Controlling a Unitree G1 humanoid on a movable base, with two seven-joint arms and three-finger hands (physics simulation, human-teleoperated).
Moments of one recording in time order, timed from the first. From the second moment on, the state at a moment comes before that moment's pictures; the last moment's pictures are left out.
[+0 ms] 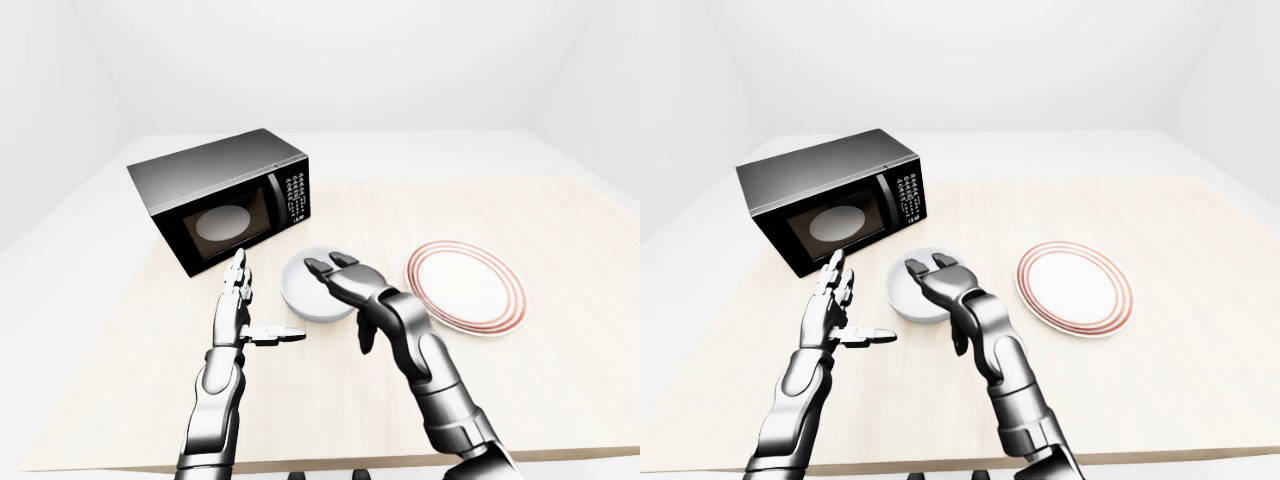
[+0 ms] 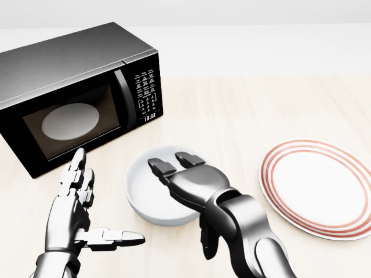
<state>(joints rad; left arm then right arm) 0.00 0.02 0.04 -0.01 -0.02 0.00 -0.04 -0.35 0.01 0.19 0.05 -1.25 -0.09 0.70</state>
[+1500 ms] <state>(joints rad) 0.00 0.02 0.04 -0.01 -0.02 0.00 -0.04 -0.41 0.01 0.20 0.35 -1.31 -0.09 0.61</state>
